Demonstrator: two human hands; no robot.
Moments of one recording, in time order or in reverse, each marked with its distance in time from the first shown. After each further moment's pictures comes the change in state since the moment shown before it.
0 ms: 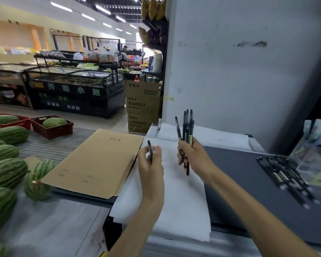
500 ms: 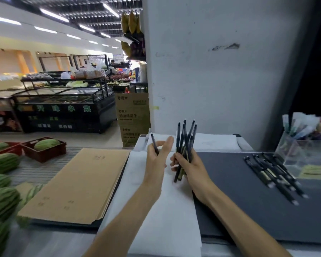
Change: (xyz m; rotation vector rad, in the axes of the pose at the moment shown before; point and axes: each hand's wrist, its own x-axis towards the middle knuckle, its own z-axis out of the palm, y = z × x) left_hand 0.031 0.013 0.059 0.171 -0.327 -0.159; right_hand -0.013 0.024 -0.023 0.332 0.132 -0.074
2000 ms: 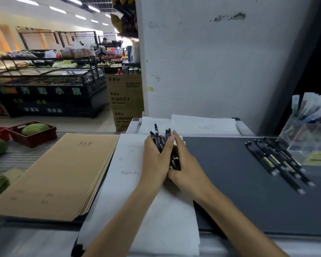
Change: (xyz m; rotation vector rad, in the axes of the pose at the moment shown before) left_hand 0.016 -0.051 0.005 0.207 0.098 0.161; right_hand -0.027 0.002 0.000 -0.550 -0.211 -0.043
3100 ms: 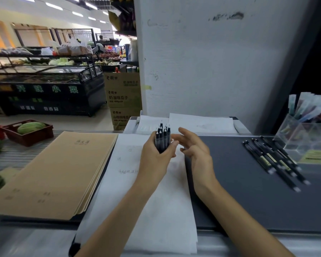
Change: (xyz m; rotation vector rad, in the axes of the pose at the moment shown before) left_hand -0.008 0.013 -0.006 0.027 -0.115 0.032; right_hand 0.004 -0.003 -0.011 0.579 0.339 0.082
